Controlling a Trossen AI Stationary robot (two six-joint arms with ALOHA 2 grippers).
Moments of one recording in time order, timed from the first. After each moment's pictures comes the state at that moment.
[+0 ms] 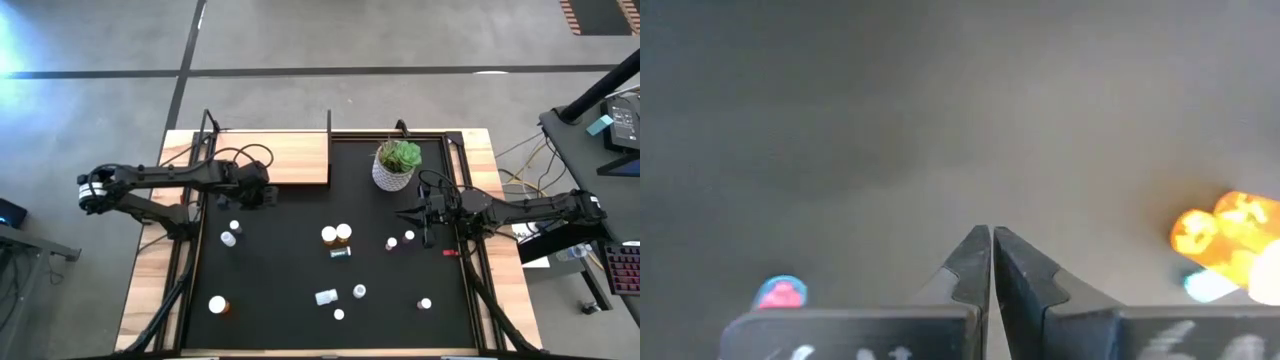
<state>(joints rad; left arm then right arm) 0.29 1.20 0.79 -0.77 0.06 -1.24 0.00 0.48 0.01 0.35 0.00 0.03</state>
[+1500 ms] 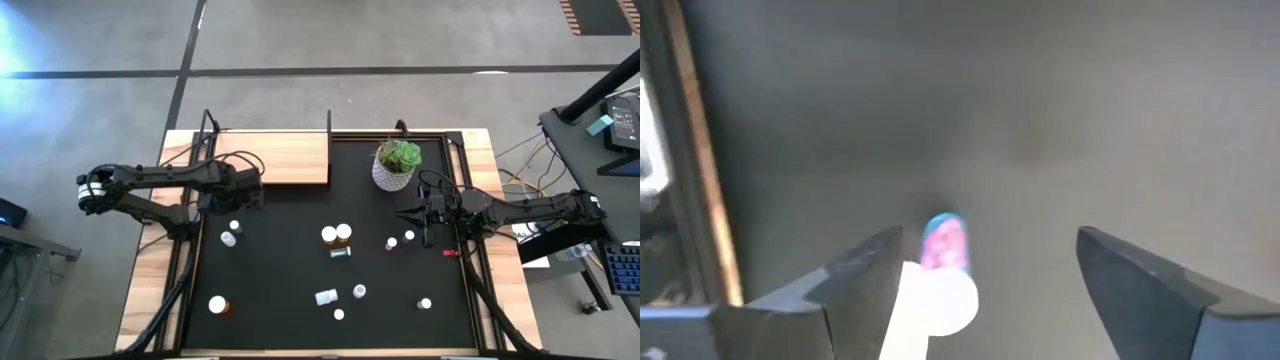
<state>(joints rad) 0.27 1.19 0.80 -1.09 0.03 -1.41 0.00 0.48 0.01 0.35 0.00 0.03</state>
